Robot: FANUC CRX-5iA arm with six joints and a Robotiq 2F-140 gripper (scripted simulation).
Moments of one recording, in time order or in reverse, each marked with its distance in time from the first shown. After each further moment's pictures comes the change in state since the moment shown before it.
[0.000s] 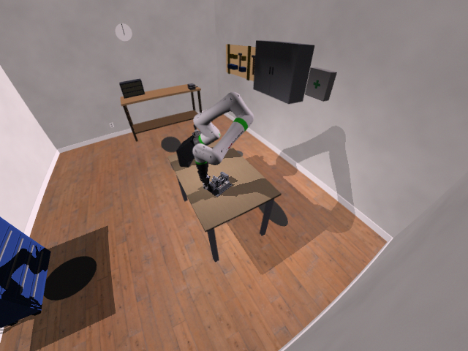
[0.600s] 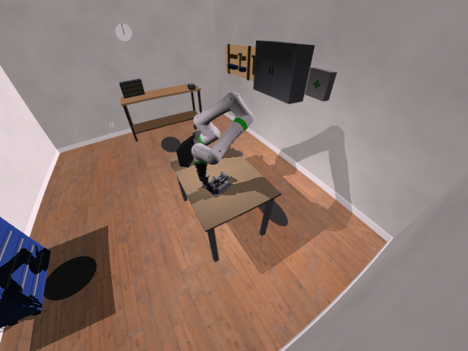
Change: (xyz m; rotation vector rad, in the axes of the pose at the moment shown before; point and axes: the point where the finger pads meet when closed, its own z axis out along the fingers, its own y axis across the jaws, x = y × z) arm 0.000 0.014 0.001 0.000 0.000 0.000
